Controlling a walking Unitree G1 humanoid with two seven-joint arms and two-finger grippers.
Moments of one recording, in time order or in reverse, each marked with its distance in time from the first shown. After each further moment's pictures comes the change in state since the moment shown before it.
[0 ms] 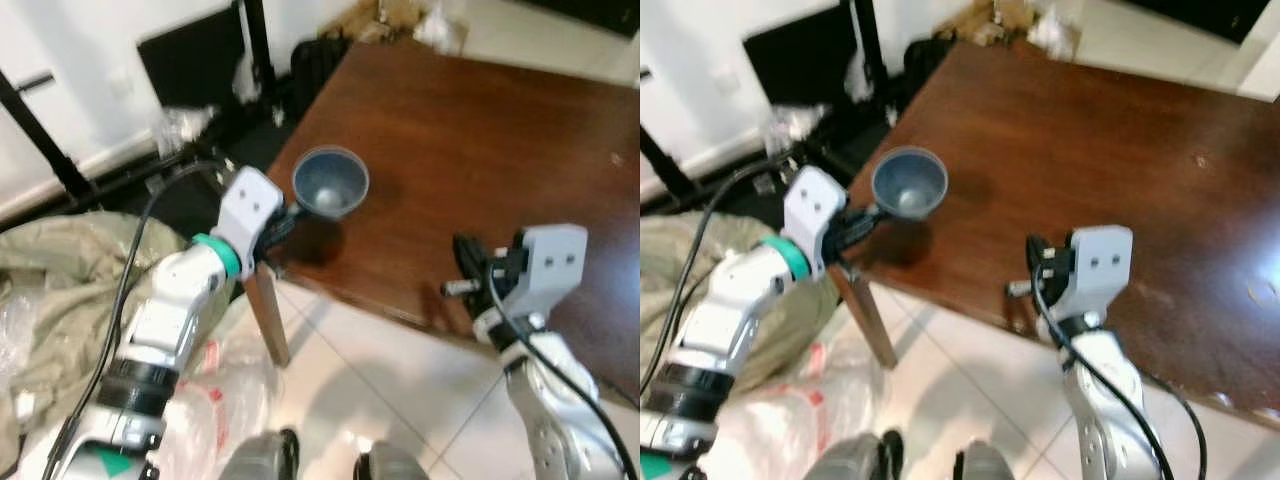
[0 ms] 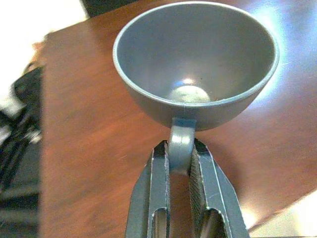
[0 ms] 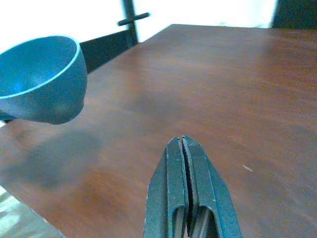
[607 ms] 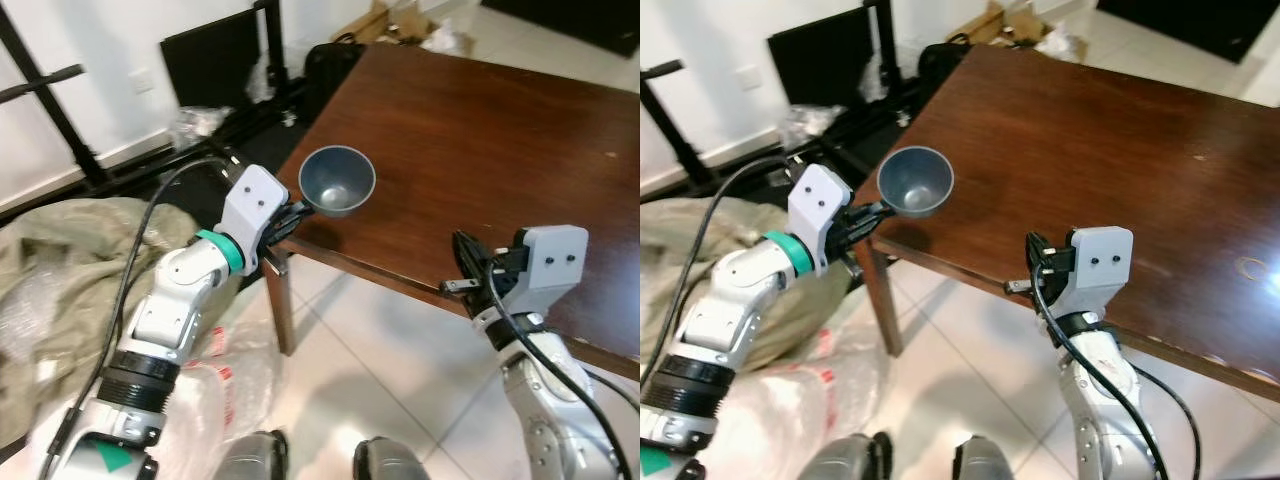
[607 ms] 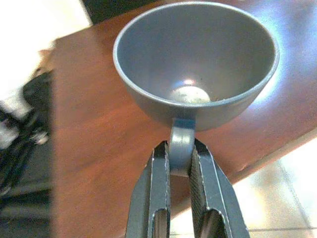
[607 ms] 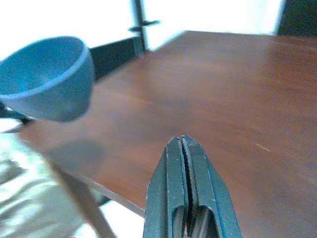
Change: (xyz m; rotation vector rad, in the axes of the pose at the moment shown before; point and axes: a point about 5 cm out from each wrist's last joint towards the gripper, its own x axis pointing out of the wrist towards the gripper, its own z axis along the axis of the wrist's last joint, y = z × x) left arm -0.003 0.004 -0.002 -0.001 0.009 0.017; right arm 0.001 0.003 0.000 0.011 -0.003 0.009
